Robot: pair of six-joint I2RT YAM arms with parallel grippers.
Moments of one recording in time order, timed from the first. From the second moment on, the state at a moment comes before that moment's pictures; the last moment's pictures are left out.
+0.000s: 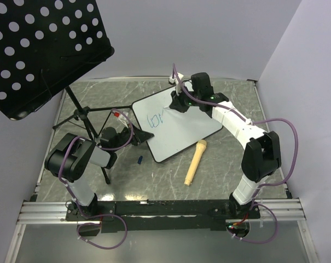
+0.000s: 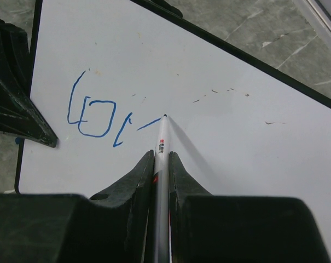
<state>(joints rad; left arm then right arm) -0.37 1.72 0.43 1.25 0.60 -0.90 0.43 1.70 1.48 -0.36 -0.50 -0.34</state>
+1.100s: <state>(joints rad) -0.36 1.73 0.43 1.24 0.60 -0.92 0.46 1.68 1.37 -0.36 -0.55 -0.34</state>
